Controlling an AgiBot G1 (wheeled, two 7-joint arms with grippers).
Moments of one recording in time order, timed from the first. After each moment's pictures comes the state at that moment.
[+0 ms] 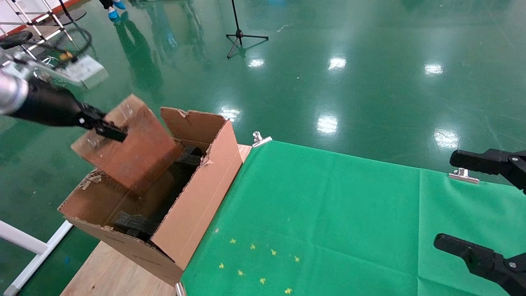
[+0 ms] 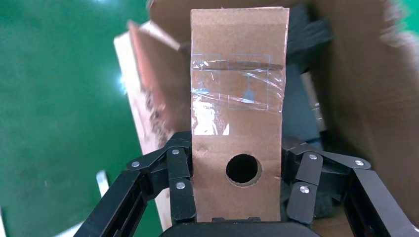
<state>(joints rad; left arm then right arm) -2.08 0.61 1.11 -0.64 1.82 1.34 -0.76 1.07 -0.57 -0.35 1.22 -0.66 -1.43 0.14</state>
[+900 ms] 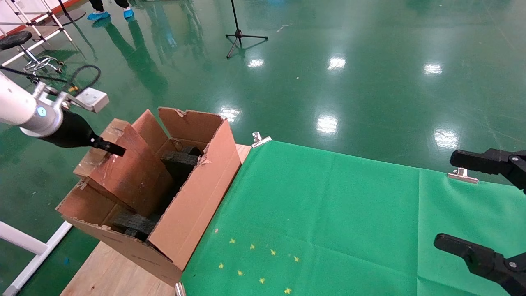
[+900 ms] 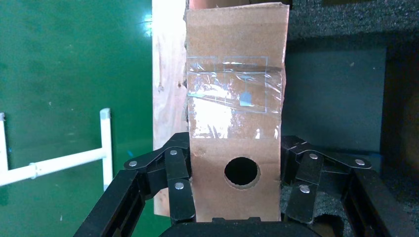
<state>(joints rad) -2.00 0.84 1.17 -0.12 1.93 1.08 -0.81 1.07 -0.57 -0.35 1.22 -0.66 -1.43 0.14</state>
